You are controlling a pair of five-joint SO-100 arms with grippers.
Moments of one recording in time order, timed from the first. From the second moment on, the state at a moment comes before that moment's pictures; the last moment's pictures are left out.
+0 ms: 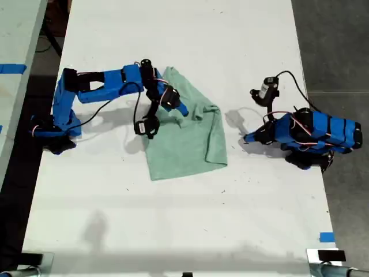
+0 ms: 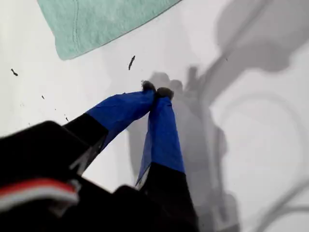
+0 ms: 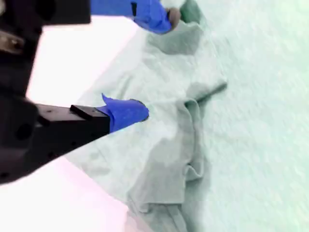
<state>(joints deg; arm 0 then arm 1) -24.2 68.5 58.1 79.2 35.3 12.9 200.2 174.7 78.8 -47.9</state>
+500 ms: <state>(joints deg) -33.9 157.5 143.4 44.9 26.4 12.9 200.2 174.7 78.8 -47.9</state>
